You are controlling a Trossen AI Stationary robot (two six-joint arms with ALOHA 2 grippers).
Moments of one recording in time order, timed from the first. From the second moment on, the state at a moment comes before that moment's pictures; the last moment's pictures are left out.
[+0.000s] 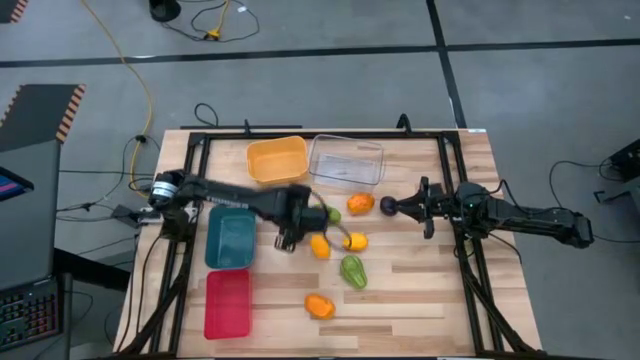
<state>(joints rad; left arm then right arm) -0.05 1.87 1.60 -1.18 -0.30 0.20 -0.21 0.18 0.03 0.07 -0.13 0.23</state>
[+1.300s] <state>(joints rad) 0.46 1.86 1.70 -1.37 -0.45 0.27 -0.09 0.25 0.15 0.18 -0.09 0.18</state>
